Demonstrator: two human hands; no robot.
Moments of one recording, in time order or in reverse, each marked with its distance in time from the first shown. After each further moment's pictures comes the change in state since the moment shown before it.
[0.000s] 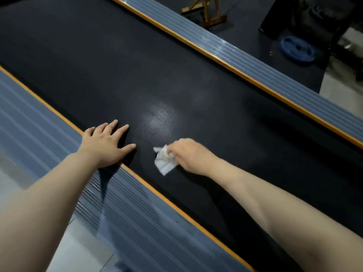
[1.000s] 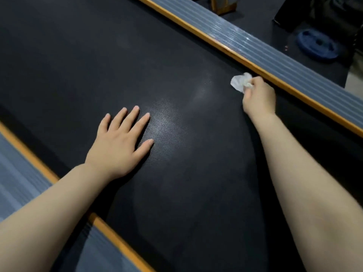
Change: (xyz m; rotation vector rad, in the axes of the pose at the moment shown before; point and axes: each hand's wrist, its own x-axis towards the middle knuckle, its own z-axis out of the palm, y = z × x) left_hand 0.072 0.087 0.032 -0.085 0.316 0.189; right_hand 0.016 0.242 -0.069 -0.145 0.467 0.966
